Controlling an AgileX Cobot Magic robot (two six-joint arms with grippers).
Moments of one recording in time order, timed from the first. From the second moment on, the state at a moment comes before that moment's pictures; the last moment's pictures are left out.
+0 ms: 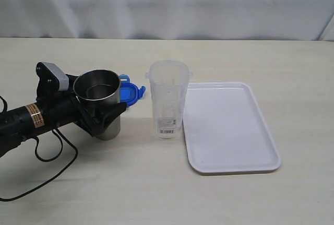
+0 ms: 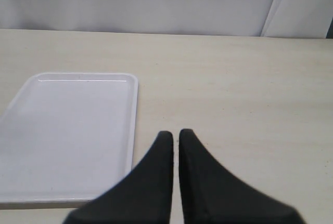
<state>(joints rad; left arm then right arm) -0.13 2.10 -0.63 0.76 -1.21 -0.16 -0.05 0.00 0.00 0.00 0.35 -0.06</state>
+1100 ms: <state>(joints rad) -0.13 2.10 -0.63 0.80 -1.22 -0.17 -0.05 0.00 0.00 0.00 0.35 -0.06</state>
